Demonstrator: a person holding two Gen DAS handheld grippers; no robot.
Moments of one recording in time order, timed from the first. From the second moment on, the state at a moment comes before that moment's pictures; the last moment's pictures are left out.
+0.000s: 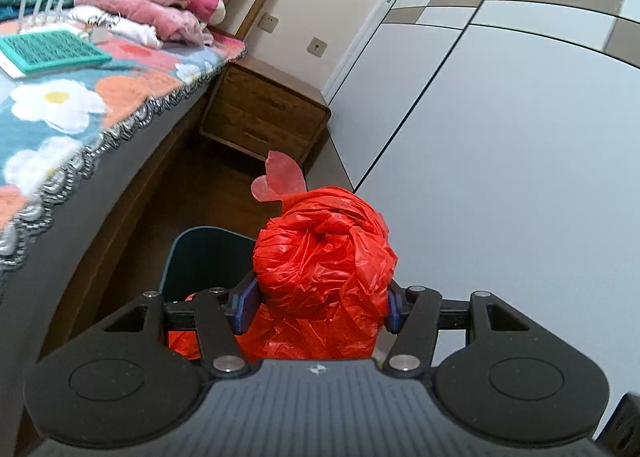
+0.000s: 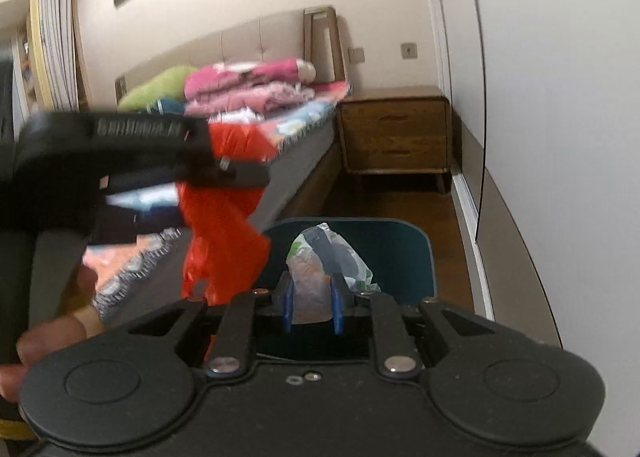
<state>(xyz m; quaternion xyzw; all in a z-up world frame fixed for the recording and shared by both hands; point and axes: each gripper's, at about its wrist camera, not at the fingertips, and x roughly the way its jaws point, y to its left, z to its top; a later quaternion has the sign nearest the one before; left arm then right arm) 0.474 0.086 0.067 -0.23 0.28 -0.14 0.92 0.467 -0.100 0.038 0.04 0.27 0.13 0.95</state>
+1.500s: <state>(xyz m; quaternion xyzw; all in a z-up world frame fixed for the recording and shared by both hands) 0.480 0.031 0.030 -0.06 0.38 -0.11 0.92 0.451 -0.114 0.044 -0.02 0.32 0.11 0.94</state>
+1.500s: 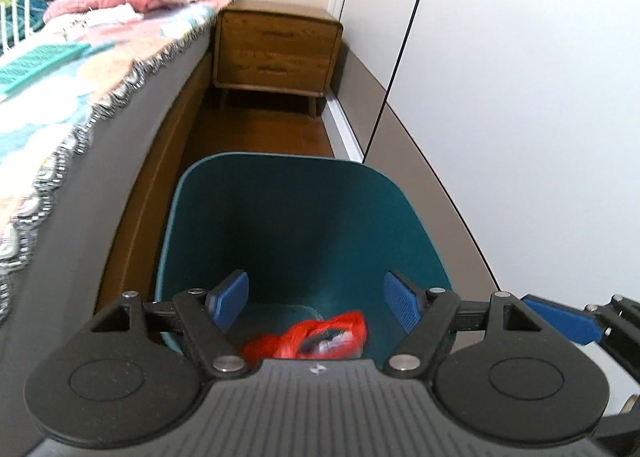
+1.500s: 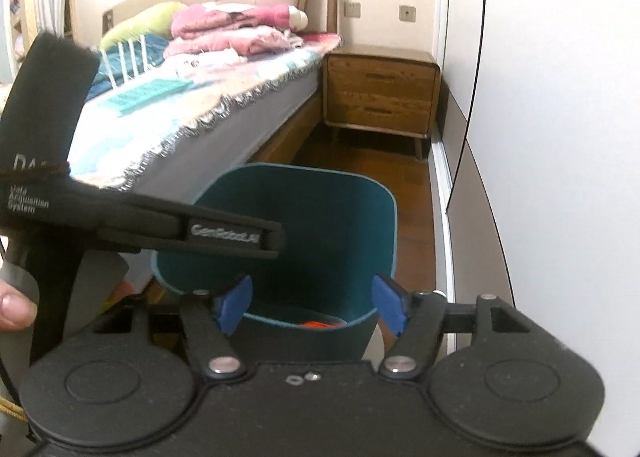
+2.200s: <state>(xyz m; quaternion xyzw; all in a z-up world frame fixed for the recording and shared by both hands) 0.325 0.029 0.013 -0.01 0.36 -0.09 0.93 0.325 -0.149 -0.010 0.05 0.33 0.10 0.94</state>
